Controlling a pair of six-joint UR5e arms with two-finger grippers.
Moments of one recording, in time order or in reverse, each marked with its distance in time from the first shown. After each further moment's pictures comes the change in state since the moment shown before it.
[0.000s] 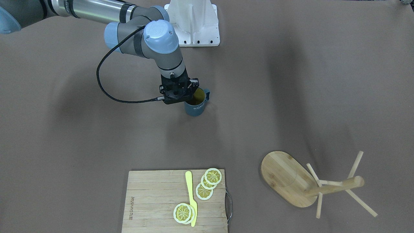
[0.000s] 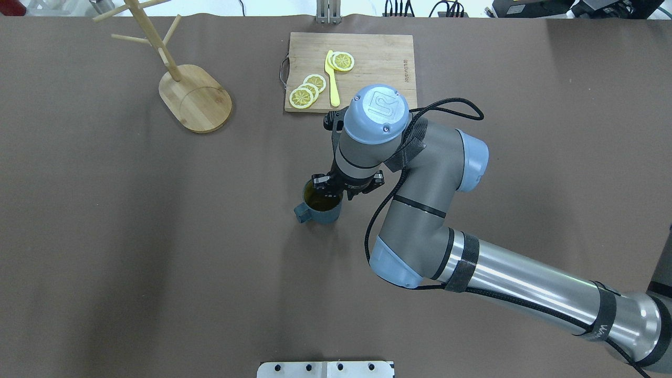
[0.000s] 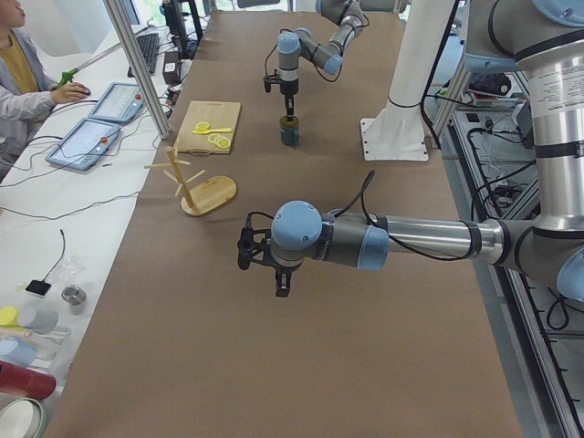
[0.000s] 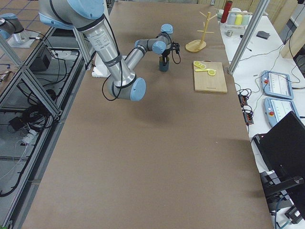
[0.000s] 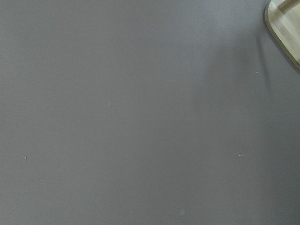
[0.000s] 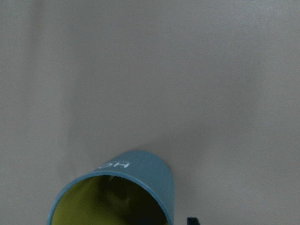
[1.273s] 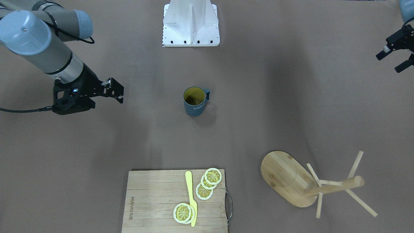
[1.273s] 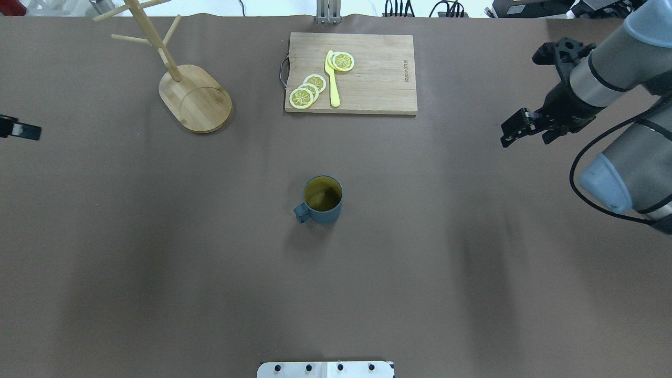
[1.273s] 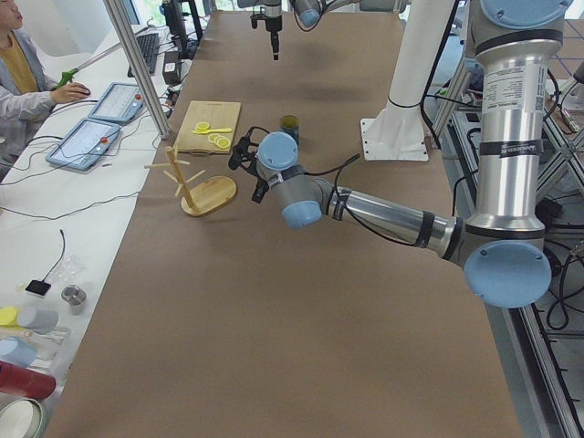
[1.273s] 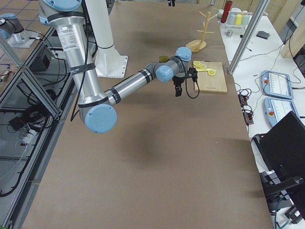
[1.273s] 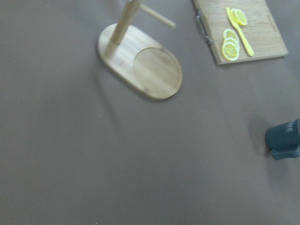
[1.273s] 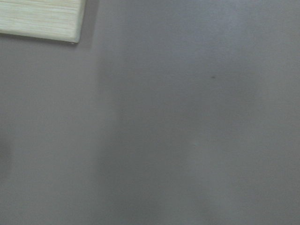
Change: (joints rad) left arm 0.426 -0.257 0.016 -0.773 0.080 -0.602; right arm 0.475 -0.506 0.250 -0.005 0.302 -0.476
